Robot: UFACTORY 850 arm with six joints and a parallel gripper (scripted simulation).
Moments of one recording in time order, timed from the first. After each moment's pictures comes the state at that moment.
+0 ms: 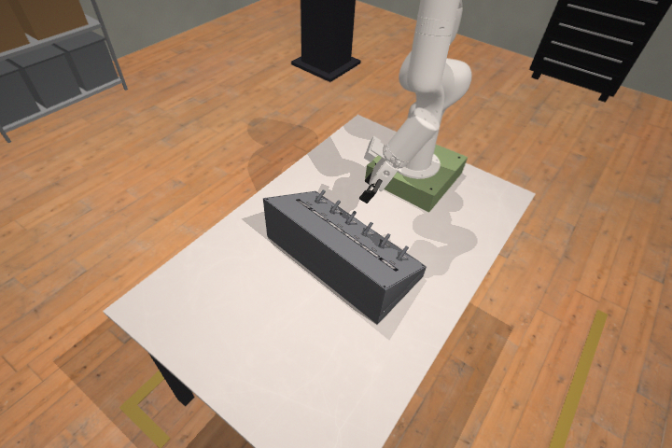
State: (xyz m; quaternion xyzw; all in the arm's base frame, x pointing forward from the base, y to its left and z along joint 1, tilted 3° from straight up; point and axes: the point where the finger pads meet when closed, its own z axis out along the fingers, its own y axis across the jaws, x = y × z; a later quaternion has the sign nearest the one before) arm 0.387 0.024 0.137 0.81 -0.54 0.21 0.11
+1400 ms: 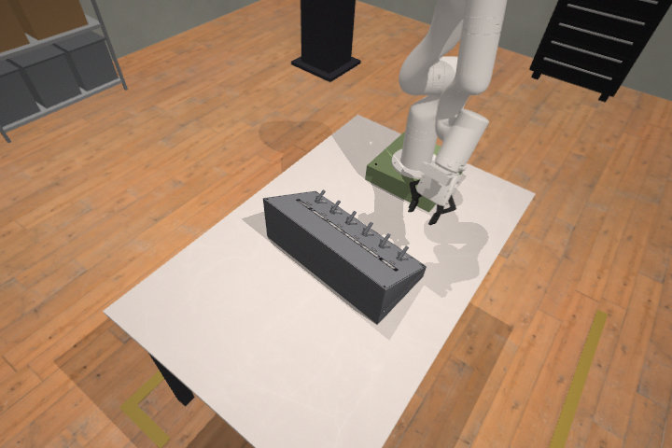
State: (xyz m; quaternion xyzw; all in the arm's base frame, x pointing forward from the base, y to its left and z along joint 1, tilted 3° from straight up) arm 0.380 0.221 0.148 0.97 -0.03 0.24 0.03
